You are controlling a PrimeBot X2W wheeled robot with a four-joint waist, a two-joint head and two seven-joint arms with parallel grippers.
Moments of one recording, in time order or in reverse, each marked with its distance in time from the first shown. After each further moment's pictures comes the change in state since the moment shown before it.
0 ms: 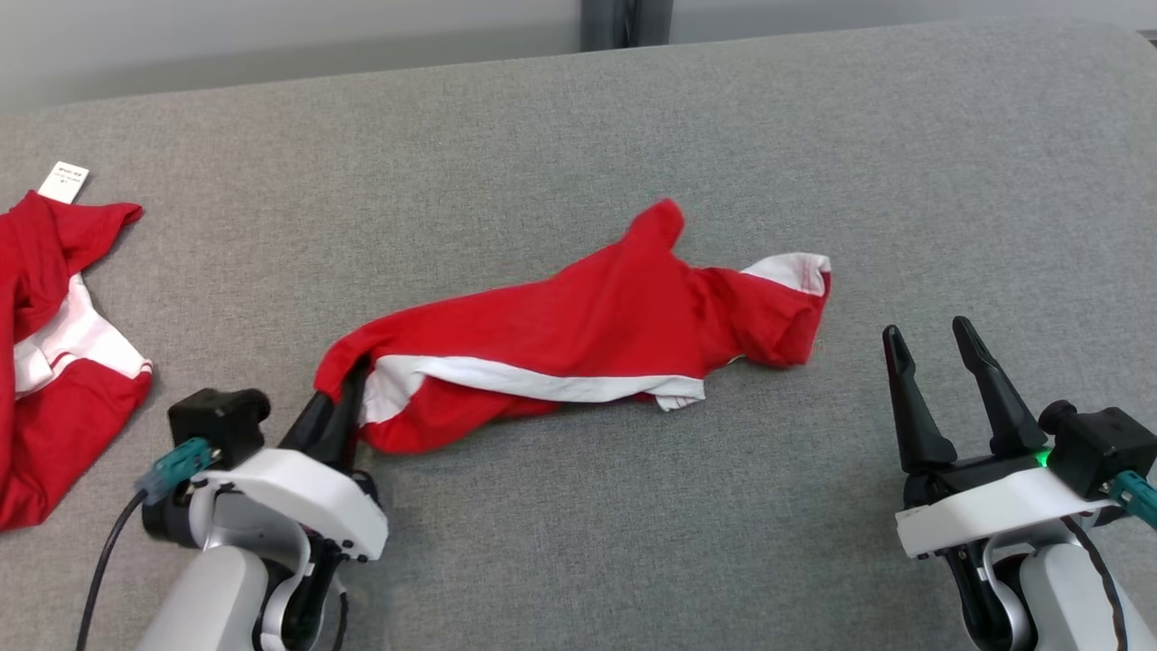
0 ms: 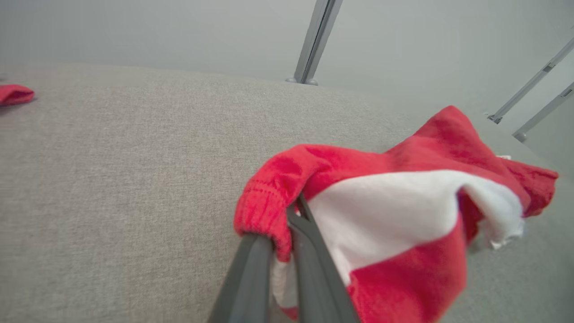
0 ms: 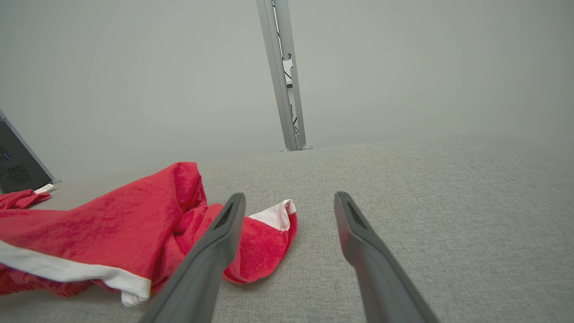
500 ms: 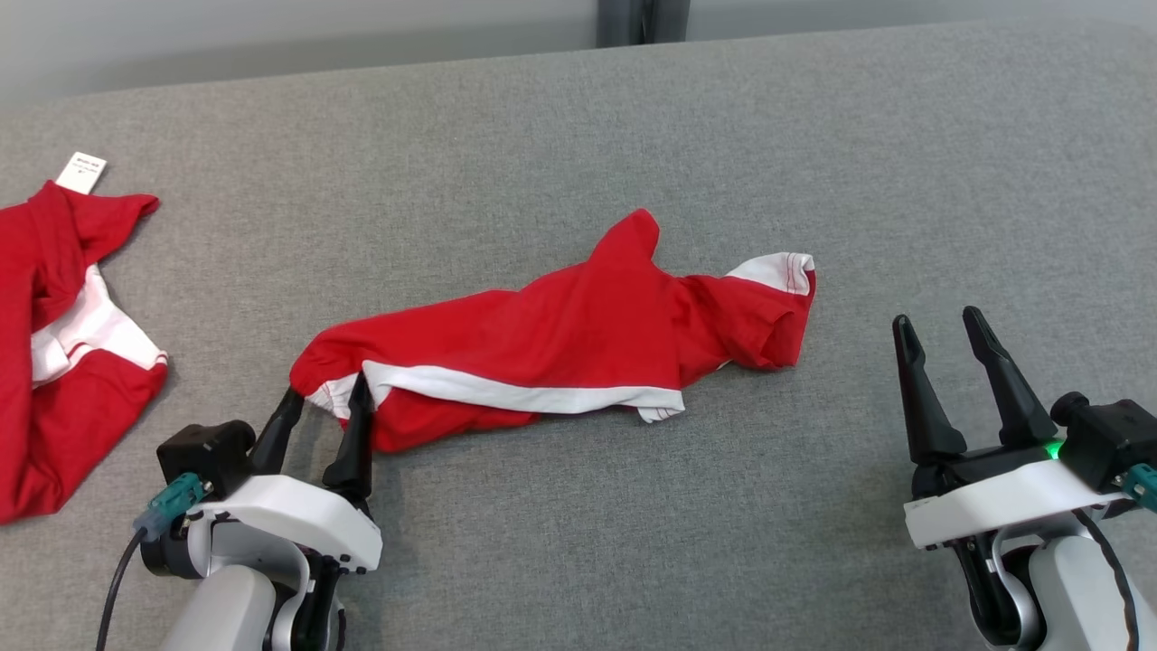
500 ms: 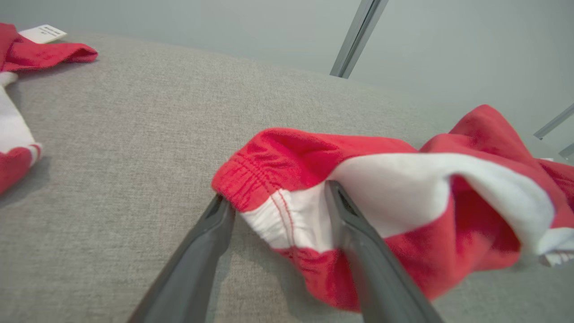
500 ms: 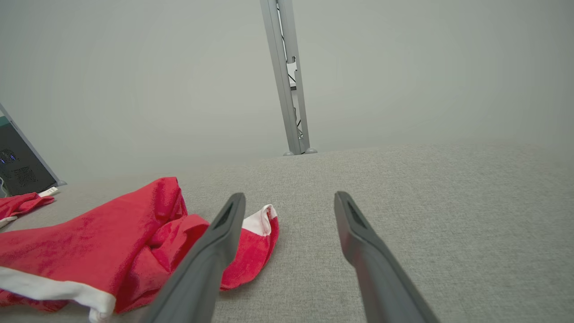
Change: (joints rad) left arm 0.008 -0.031 0.025 0.146 -0.017 0.004 -0.129; right arm -0.011 -0.011 -0.006 -0.003 0.013 0.000 0.000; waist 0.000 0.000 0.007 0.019
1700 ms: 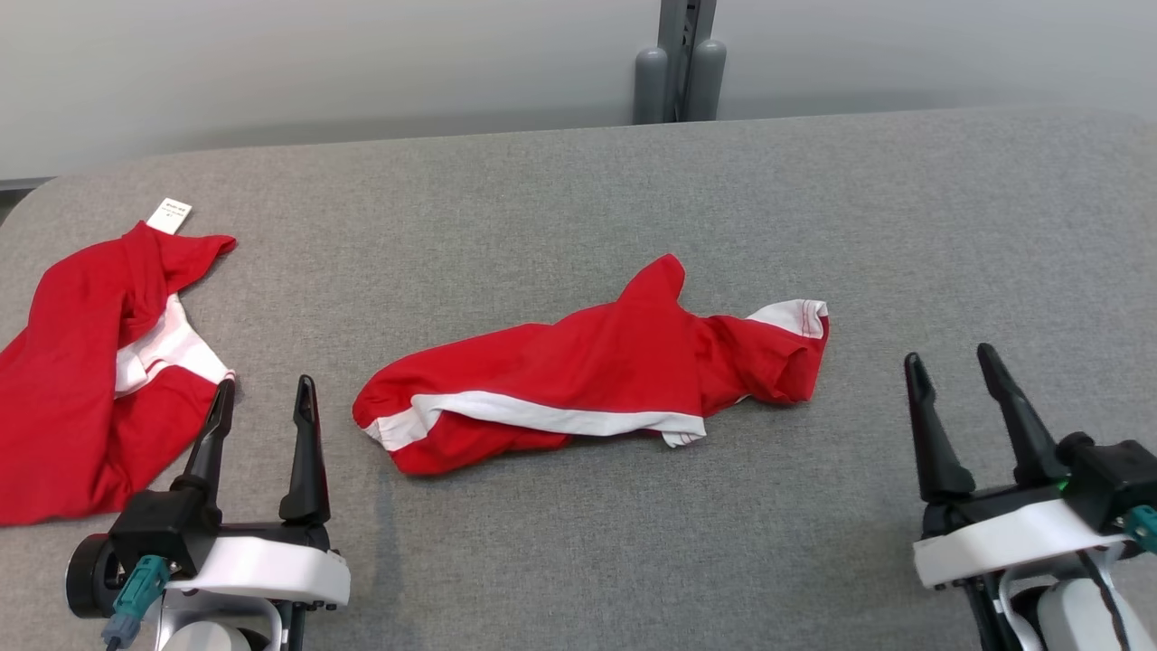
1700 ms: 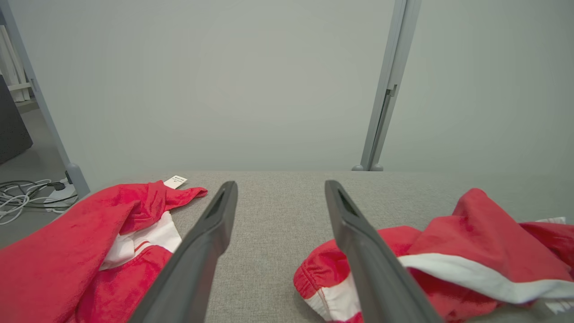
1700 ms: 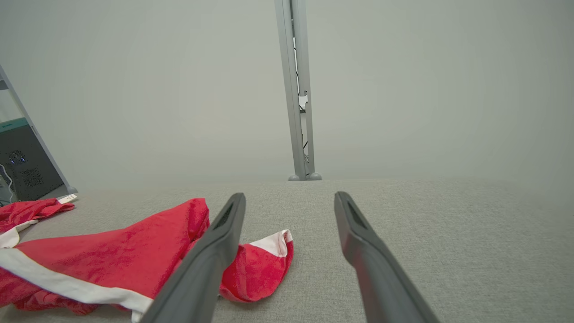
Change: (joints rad) left arm 0.181 0.005 0.111 -0.280 0.243 0.130 -0.107; right arm 0.092 0.021 -0.056 -0.063 -0.087 0.000 0.015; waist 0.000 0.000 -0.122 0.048
